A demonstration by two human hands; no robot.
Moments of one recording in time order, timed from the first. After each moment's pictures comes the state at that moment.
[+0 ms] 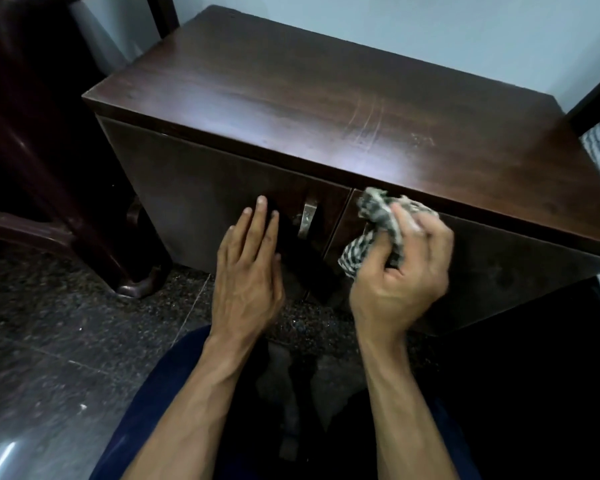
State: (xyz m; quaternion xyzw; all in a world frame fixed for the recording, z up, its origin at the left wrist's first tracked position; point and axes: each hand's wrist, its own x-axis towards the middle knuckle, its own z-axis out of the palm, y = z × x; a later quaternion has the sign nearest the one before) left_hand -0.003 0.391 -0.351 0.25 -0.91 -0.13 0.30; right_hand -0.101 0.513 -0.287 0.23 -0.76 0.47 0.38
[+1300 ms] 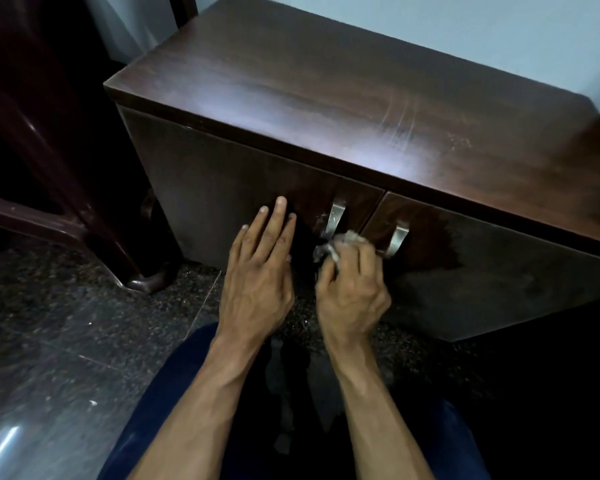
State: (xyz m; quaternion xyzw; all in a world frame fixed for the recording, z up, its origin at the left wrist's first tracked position) left_hand 0.005 0.374 -0.356 0.23 -0.91 -0.17 0.29; right_hand -0.078 0.471 -0.357 0.29 -0.85 0.31 0.31
